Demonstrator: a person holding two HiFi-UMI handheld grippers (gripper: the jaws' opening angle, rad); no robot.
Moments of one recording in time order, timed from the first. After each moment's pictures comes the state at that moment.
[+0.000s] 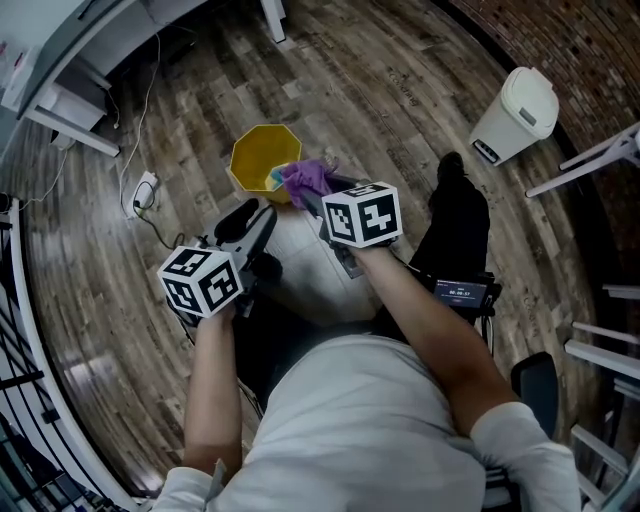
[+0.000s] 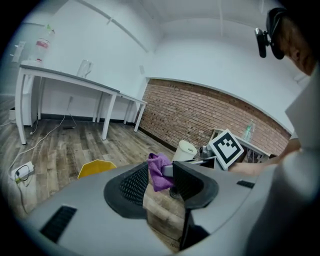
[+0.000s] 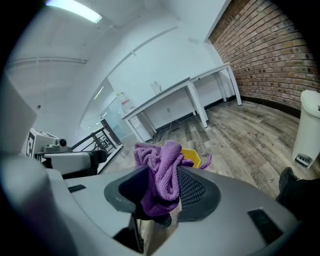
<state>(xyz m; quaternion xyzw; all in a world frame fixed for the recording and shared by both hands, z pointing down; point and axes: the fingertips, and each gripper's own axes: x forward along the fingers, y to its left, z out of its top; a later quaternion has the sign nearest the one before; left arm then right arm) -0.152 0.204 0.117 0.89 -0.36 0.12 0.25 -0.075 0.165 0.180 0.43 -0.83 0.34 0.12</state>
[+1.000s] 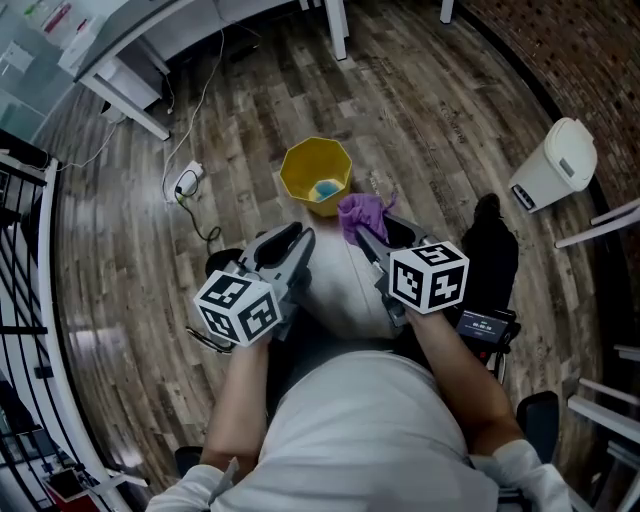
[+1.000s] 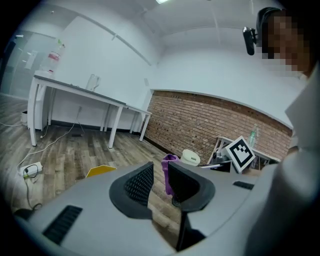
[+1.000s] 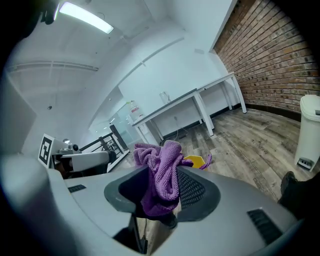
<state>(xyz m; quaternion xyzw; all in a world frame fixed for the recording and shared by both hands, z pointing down) -0.163 0.239 0.083 0.88 -0.41 0.07 0.23 -0.065 0.219 0.132 0.42 -0.85 0.31 0.08</state>
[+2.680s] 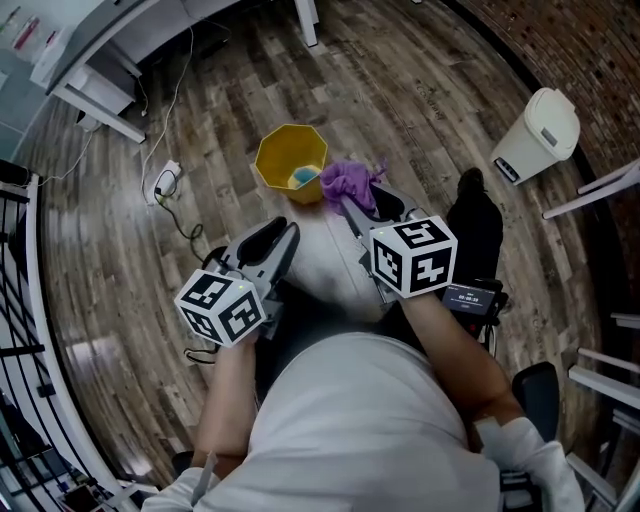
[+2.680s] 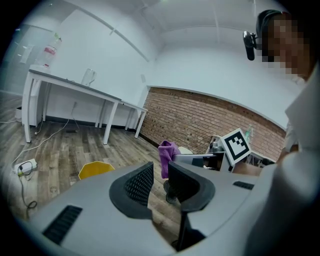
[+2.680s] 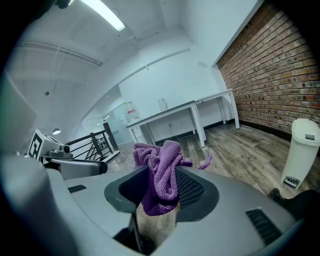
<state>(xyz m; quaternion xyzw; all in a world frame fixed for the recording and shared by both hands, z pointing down) -0.146 0.256 0.083 0.89 -0.38 0.08 0.24 -0.043 0.211 0.106 0.47 -0.84 0.24 0.09</state>
